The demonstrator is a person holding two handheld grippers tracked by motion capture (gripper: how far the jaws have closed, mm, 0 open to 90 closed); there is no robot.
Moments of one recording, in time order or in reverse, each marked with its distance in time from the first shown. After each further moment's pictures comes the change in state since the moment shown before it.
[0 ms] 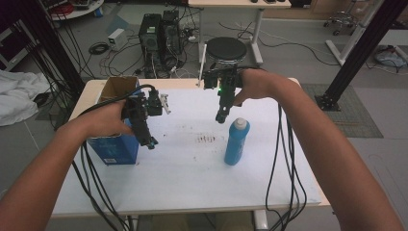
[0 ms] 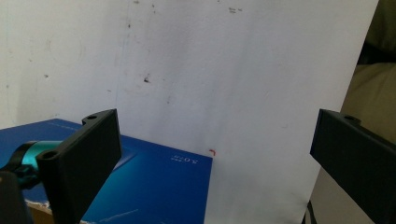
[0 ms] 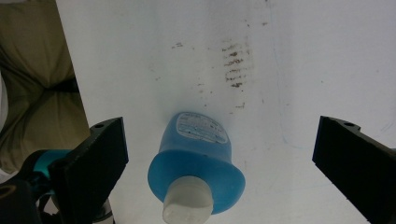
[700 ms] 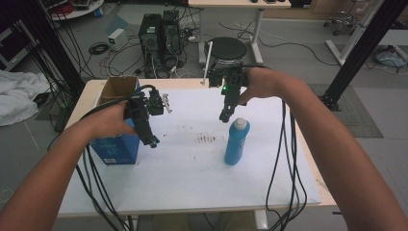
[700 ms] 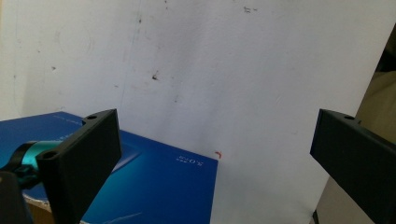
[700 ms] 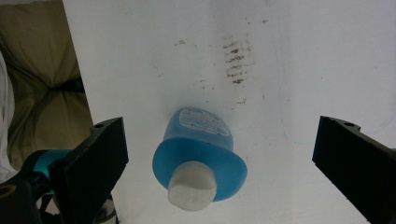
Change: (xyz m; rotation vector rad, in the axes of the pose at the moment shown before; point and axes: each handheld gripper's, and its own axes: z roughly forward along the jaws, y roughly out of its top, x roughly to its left) left arm 0.003 0.000 0.008 0.005 0.028 -0.048; right arm 0.002 -0.011 -0.009 -0.021 0.002 0.010
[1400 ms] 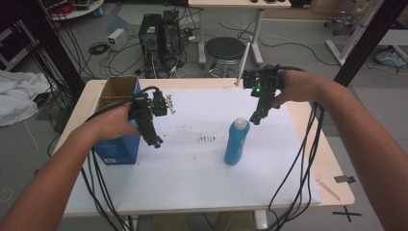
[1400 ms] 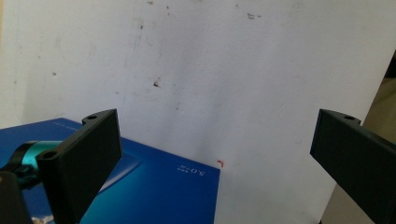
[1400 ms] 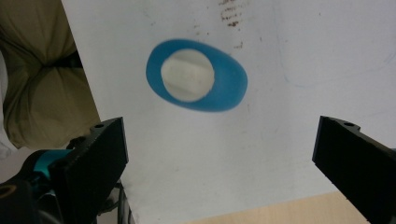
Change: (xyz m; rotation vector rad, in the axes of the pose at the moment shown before) left arm 0.000 0.008 0.012 0.003 0.015 0.004; right arm 0.002 -0.077 -0.015 0.015 -0.018 0.076
